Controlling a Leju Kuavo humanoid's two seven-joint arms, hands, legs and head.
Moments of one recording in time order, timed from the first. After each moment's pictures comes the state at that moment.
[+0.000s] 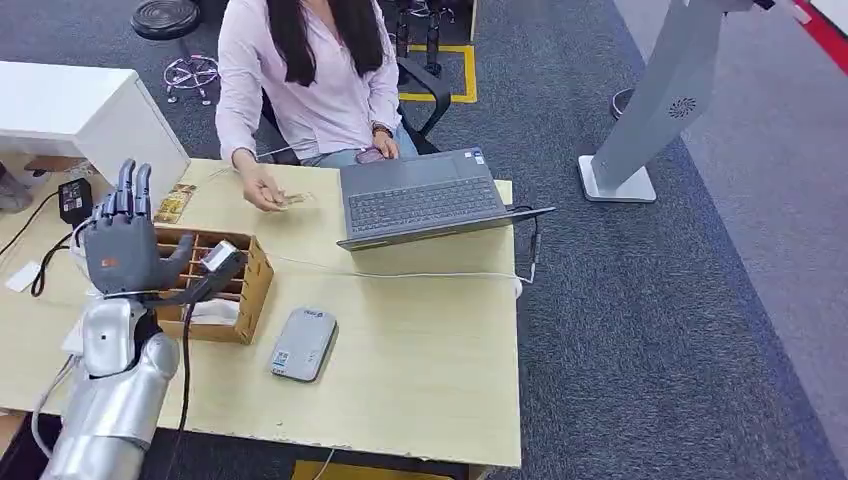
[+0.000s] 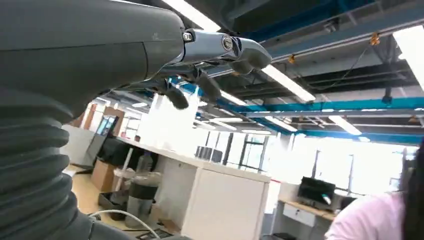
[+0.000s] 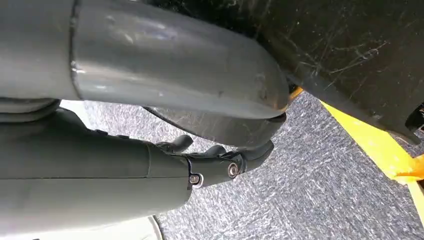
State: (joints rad) left arm -0.55 -0.01 -0.07 -0.93 -1.35 0.68 -0.11; right arm -0.08 0.06 0.94 -0.14 -0.23 -0.16 0.10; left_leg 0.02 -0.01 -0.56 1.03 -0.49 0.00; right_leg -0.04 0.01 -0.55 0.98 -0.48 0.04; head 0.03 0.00
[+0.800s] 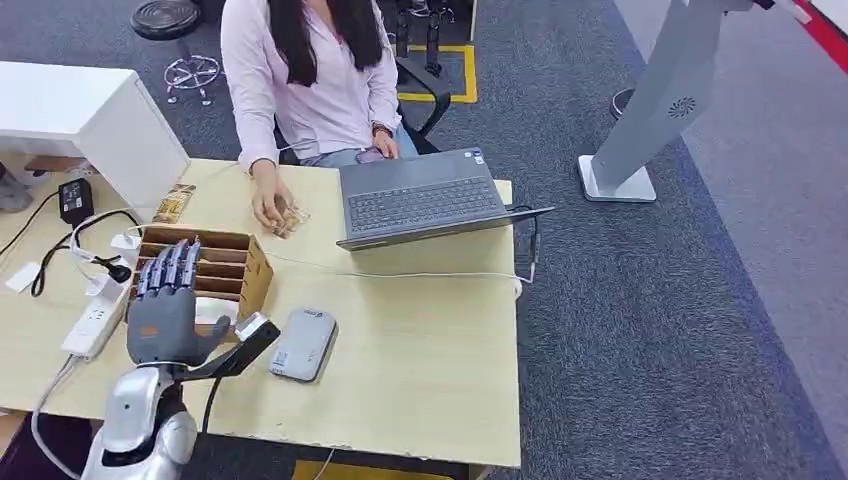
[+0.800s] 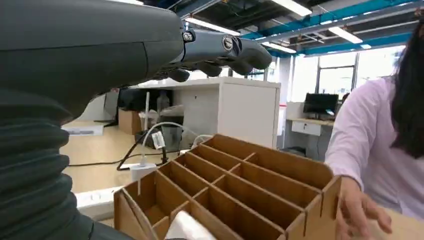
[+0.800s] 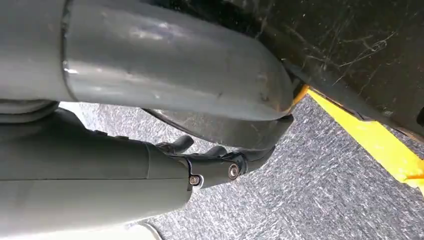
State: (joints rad) left arm -0.22 0.00 -0.18 -1.31 -1.34 0.31 0.04; right arm -0.07 0.06 0.94 -0.14 -0.30 -0.18 0.10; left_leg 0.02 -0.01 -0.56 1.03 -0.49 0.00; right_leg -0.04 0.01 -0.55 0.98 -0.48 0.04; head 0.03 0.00
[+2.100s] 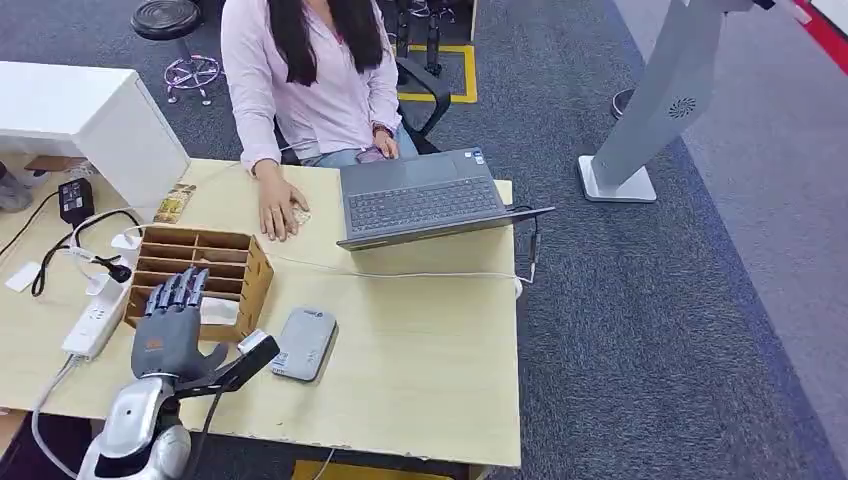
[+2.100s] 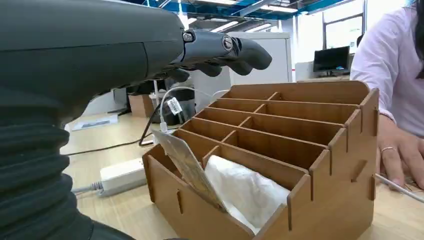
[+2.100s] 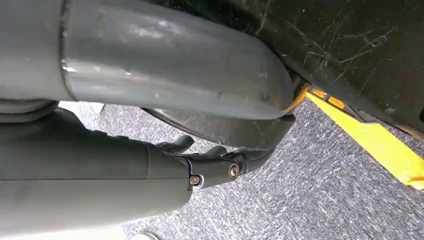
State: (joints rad) left arm -0.19 0.06 -0.22 -1.30 -1.33 0.18 0.13; right arm -0.07 0.06 0.94 -0.14 -0.33 -0.19 0.09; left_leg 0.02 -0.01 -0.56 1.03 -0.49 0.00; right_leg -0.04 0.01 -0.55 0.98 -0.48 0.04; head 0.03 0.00
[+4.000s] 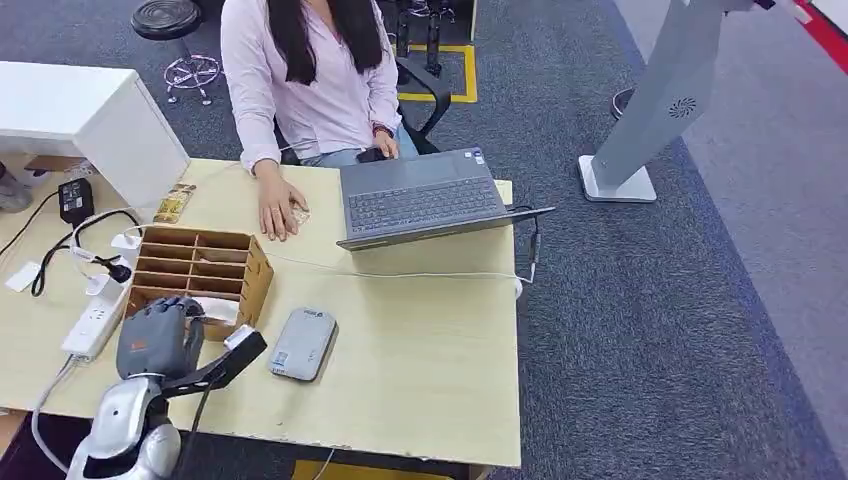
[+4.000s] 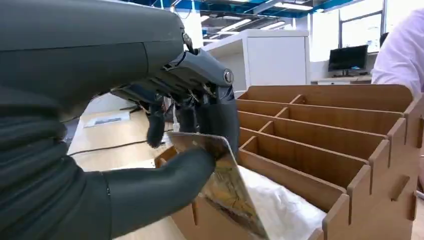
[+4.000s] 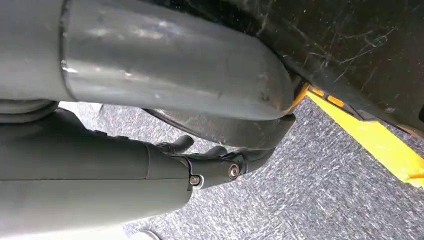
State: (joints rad) left arm -0.19 0.07 -0.19 -1.30 -1.31 0.19 0.14; right arm -0.07 0.06 0.96 -0.14 -0.36 -0.20 0.09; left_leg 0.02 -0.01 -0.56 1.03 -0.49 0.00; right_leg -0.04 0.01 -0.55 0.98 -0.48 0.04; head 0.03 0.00
